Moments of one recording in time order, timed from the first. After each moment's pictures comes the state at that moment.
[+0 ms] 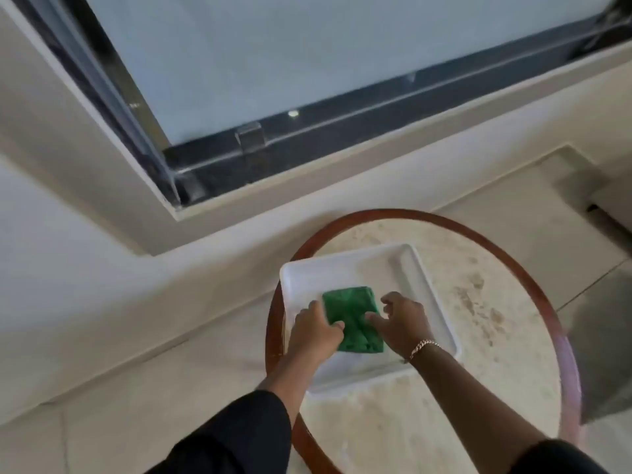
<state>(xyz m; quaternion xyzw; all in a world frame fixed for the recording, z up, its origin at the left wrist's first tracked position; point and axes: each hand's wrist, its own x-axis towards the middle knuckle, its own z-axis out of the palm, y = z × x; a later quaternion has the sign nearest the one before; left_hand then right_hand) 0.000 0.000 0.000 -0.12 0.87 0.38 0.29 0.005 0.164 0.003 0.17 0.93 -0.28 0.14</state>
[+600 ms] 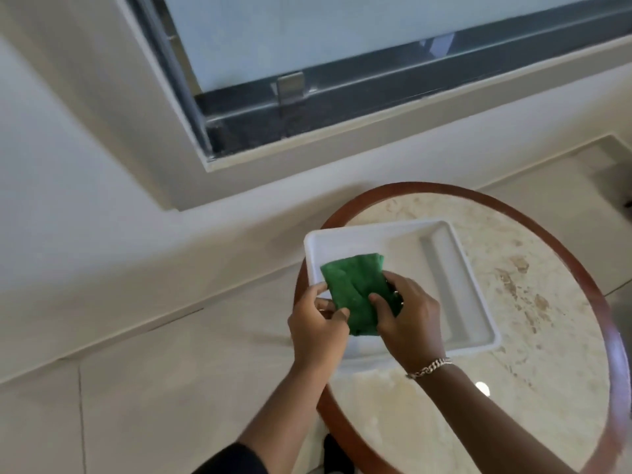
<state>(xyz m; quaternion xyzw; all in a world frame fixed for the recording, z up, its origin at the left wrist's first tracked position) 0.050 -0.038 0.006 -0.27 0.74 0.60 0.09 0.042 0.096 0.005 0.06 0.94 -0.33 -0.07</state>
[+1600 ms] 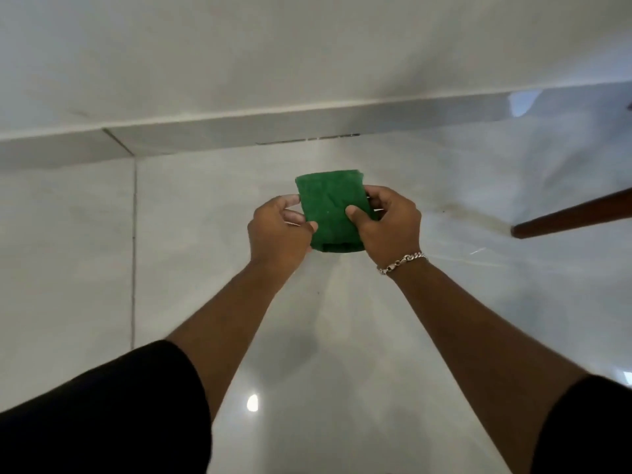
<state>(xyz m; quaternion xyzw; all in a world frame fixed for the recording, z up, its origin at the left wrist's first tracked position) 0.180 -0.504 -0.504 -0.33 0.75 0.57 0.03 0.129 -0.360 -0.514 0.02 0.88 -0.47 0.04</state>
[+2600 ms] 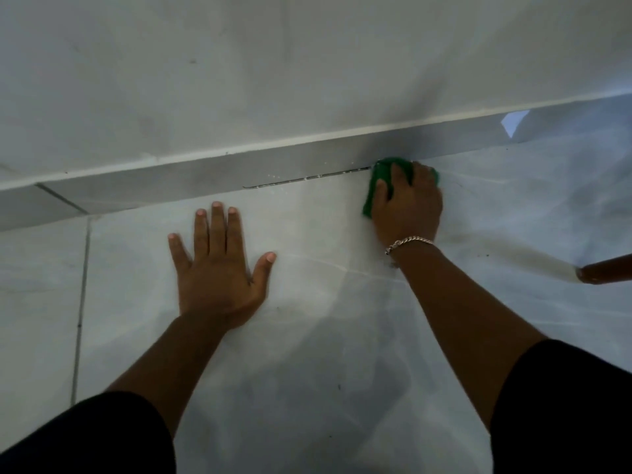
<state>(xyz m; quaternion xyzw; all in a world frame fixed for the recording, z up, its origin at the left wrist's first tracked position) 0.136 -0.604 -0.625 -0.12 0.99 0.08 0.03 -0.005 -0.370 -0.614 0.04 0.99 -0.15 -0.05</state>
